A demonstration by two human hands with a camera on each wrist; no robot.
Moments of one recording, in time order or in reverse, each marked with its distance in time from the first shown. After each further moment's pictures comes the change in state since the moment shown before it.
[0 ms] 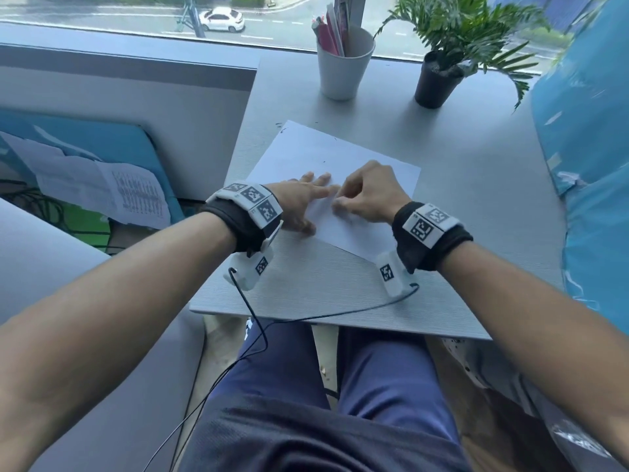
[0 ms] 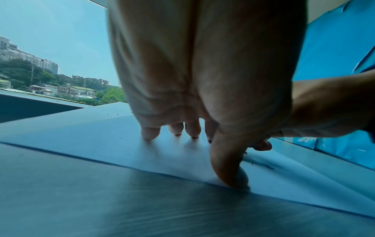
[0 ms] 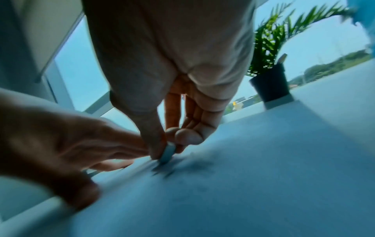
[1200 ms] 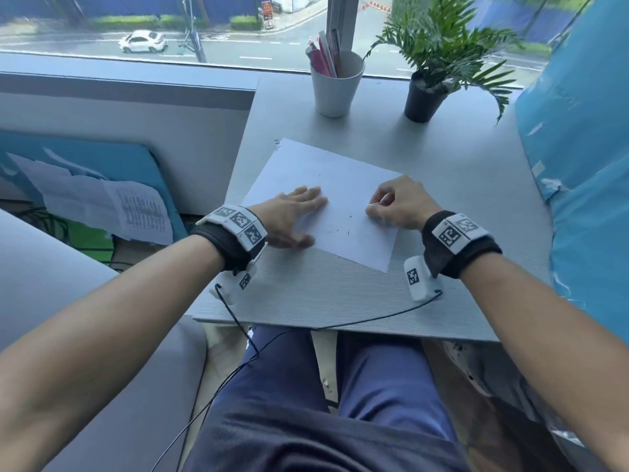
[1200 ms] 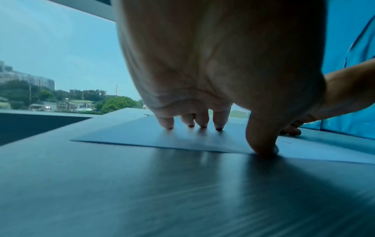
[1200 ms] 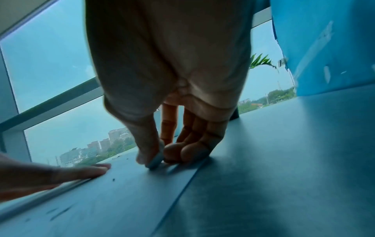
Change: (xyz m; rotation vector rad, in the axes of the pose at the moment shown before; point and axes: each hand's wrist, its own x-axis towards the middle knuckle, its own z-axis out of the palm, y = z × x) left_hand -0.012 -0.011 0.010 0.009 0.077 0.051; right_hand -0.009 0.046 -0.039 -0.076 -0.019 0.155
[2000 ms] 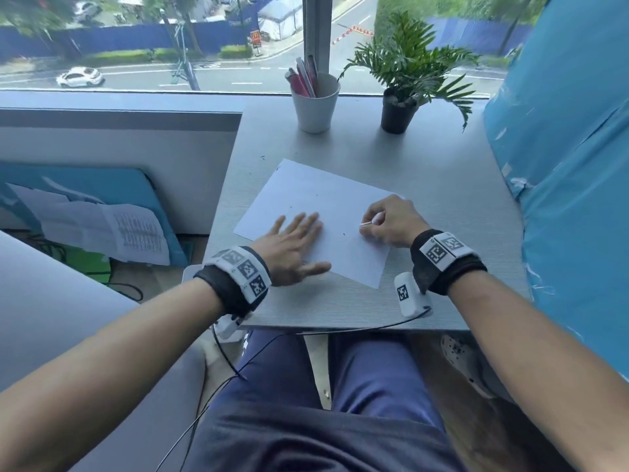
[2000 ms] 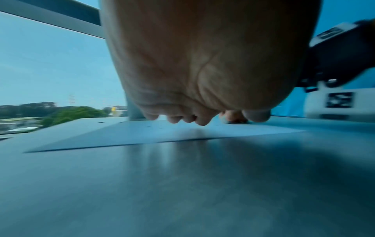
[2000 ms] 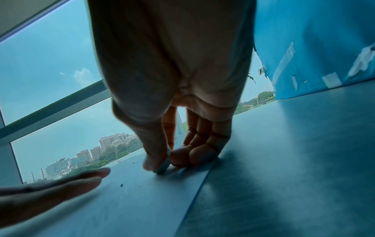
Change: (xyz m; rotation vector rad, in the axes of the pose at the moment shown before) left_hand -0.023 0.047 0.035 0.207 0.006 -0.003; right_hand -0.032 0.018 0.004 0.090 0.024 0.045
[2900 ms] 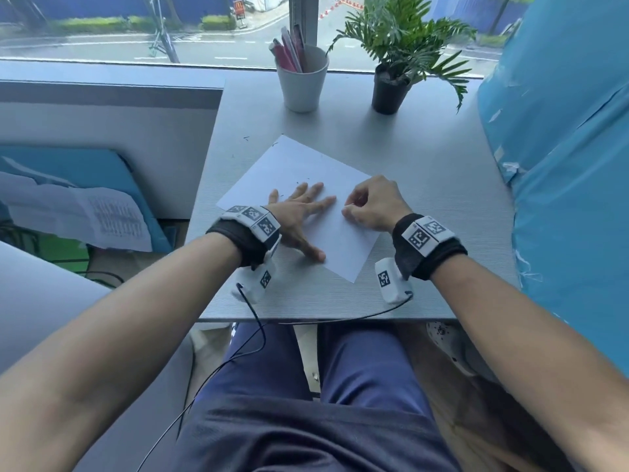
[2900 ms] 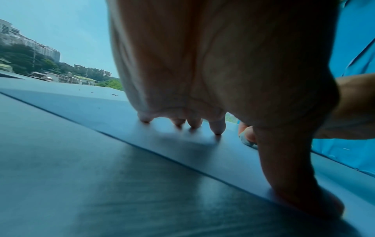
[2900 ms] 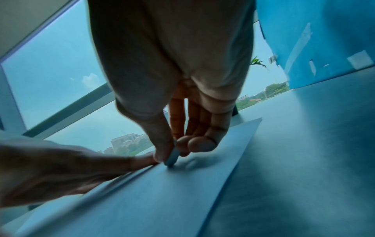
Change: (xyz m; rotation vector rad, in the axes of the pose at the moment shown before) left_hand 0.060 -0.008 -0.019 -0.227 -0.099 0.016; right_hand 0.004 -0.014 0.006 -0.032 0.076 -0.047
